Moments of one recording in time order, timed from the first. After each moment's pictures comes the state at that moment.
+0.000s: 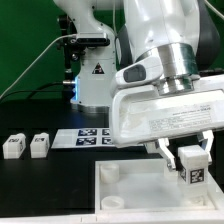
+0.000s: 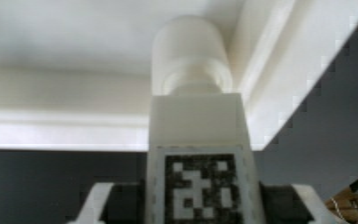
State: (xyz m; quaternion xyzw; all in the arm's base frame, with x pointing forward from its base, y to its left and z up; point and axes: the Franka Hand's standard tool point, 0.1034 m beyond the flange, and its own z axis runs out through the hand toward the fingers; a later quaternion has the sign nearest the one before) arm 0.619 0.110 0.074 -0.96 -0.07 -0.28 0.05
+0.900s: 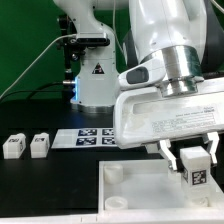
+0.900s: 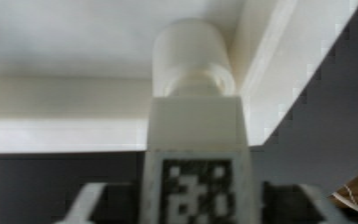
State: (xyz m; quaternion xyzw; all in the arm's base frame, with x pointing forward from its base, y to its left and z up) arm 0.621 0.115 0.072 -0.95 -0.04 -0.29 0.05
